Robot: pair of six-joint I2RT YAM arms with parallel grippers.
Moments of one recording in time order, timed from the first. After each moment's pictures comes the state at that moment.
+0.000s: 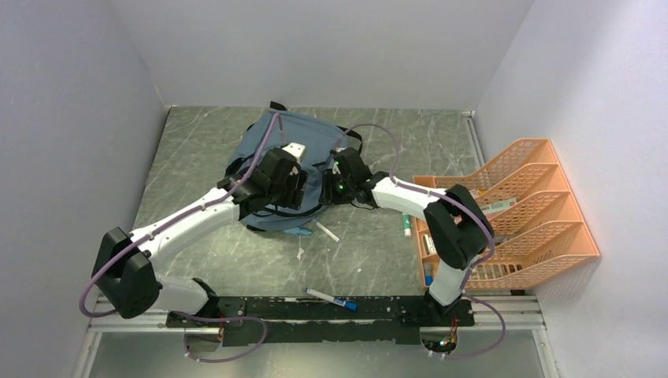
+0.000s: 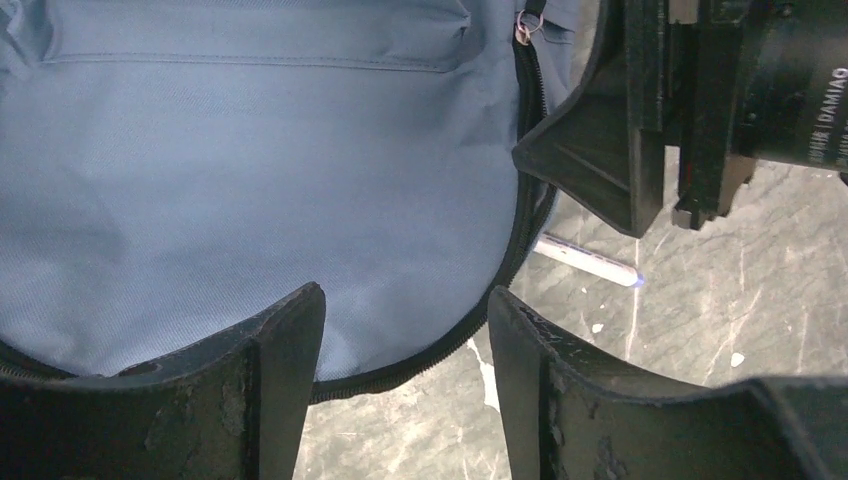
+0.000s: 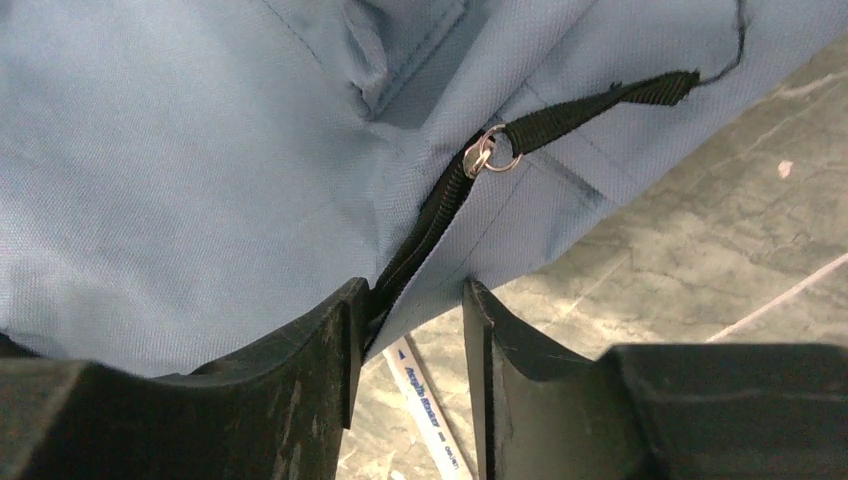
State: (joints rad) left arm -0.73 1.35 1.05 -0.50 -0.21 -0.30; right arm 0.67 1.77 1.09 -0.15 -0.12 0.47
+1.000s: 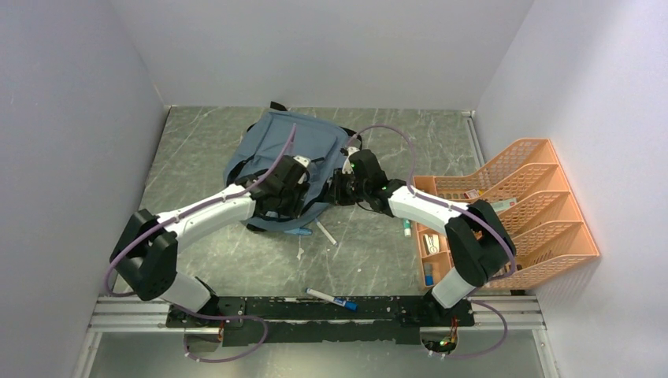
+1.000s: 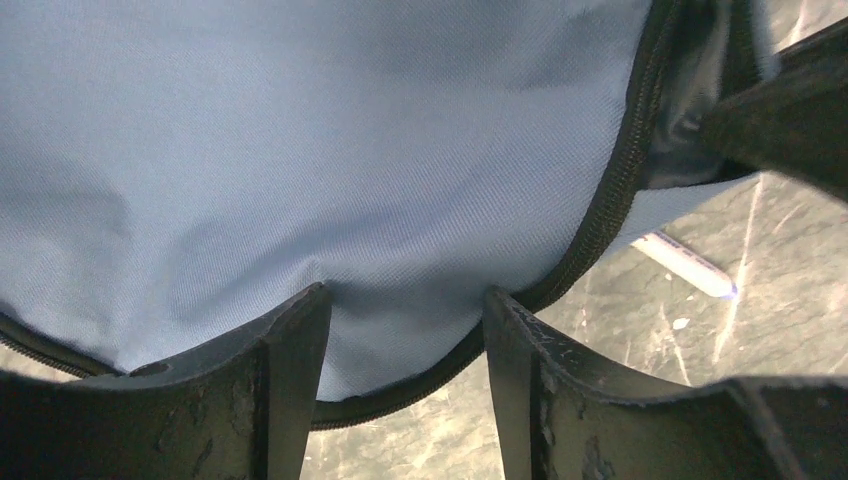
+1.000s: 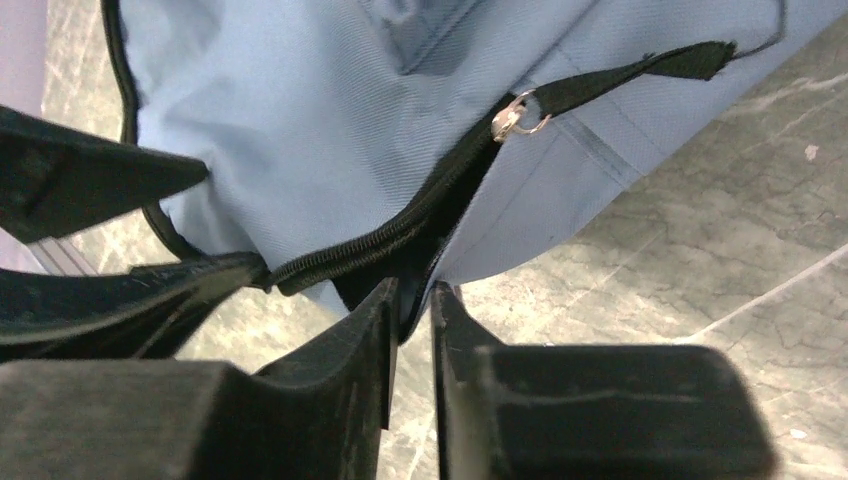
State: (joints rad) left arm -0.73 1.50 1.02 -0.52 -0.24 -0.28; right arm 0.63 1.60 0.94 -0.02 -0.24 0.51
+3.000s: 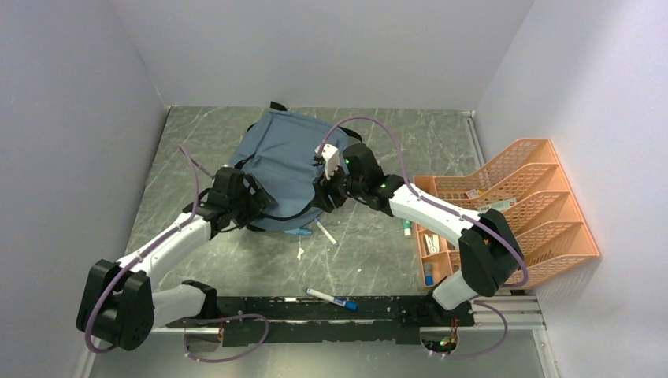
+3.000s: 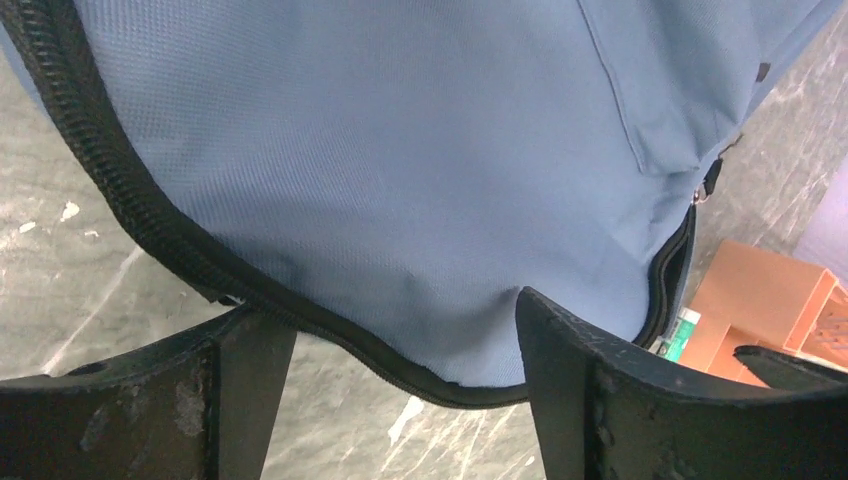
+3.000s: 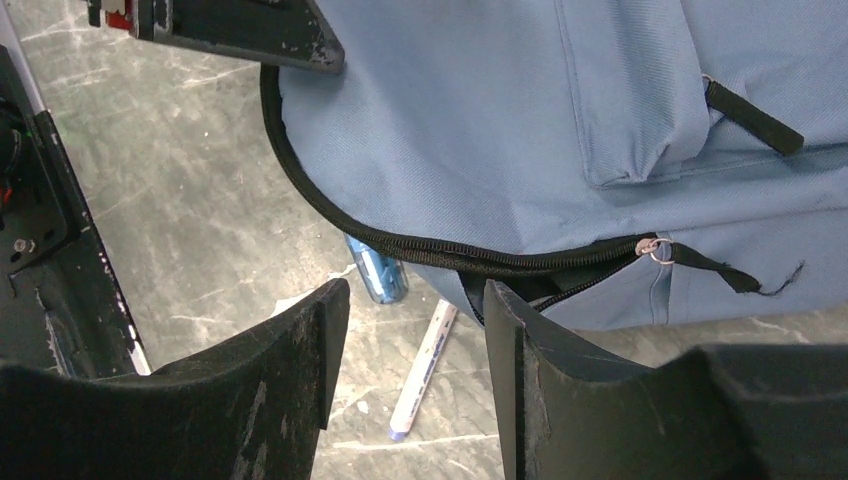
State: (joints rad) left arm -0.36 1.15 0.62 -0.29 -0.02 -0.97; right arm 0.71 1.52 1.04 -0.12 -0.40 -0.06
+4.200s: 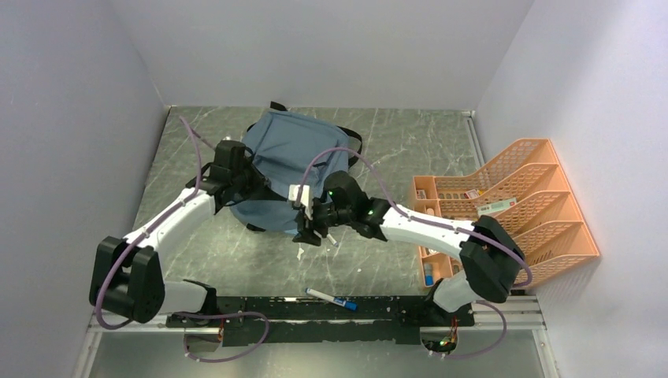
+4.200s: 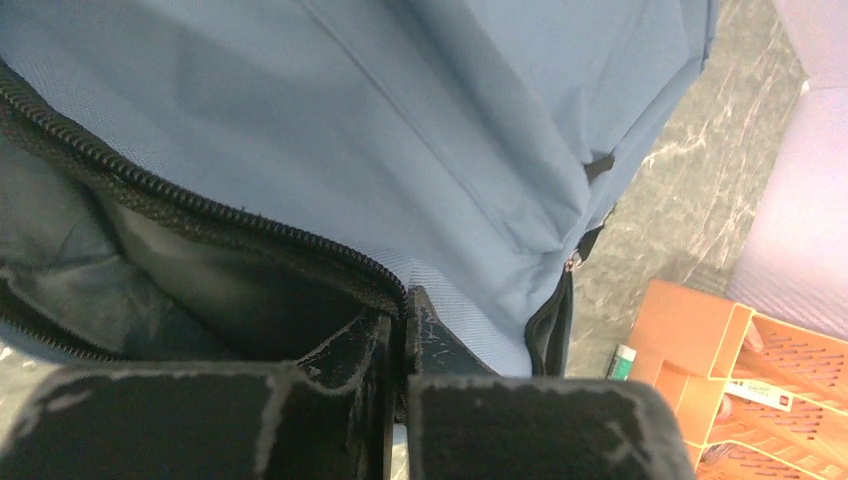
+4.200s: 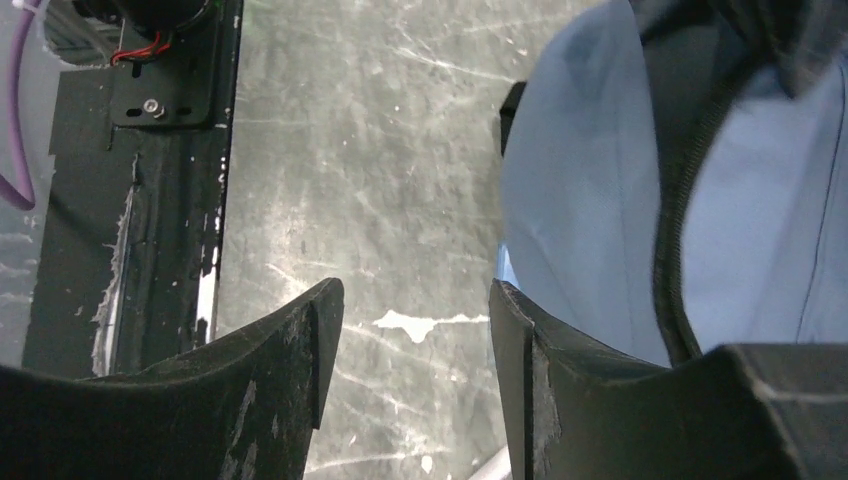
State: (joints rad) left arm -0.32 1.30 0.85 -0.27 -0.01 -0.90; right arm 0.91 1.48 0.92 0.02 -0.55 -0.30
